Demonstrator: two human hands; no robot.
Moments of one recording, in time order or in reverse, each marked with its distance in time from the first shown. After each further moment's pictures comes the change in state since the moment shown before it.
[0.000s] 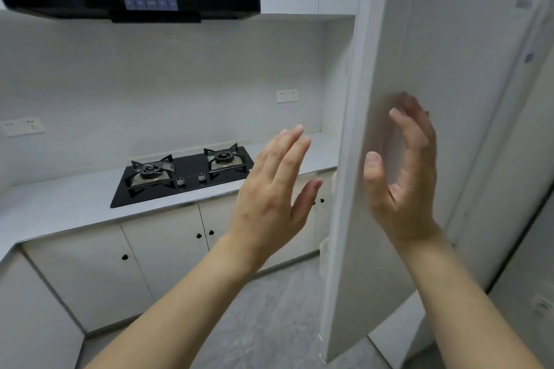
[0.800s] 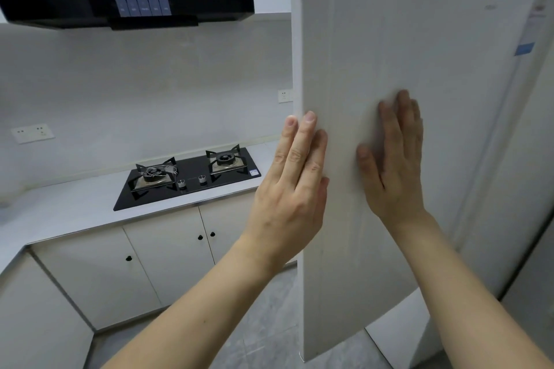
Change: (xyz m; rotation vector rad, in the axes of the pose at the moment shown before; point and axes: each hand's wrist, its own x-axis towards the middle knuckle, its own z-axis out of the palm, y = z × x) left_hand 0.026 0.044 0.055 0.130 -0.030 0.050; right_hand -0.009 0.090 -0.012 -0.187 -0.157 0.138
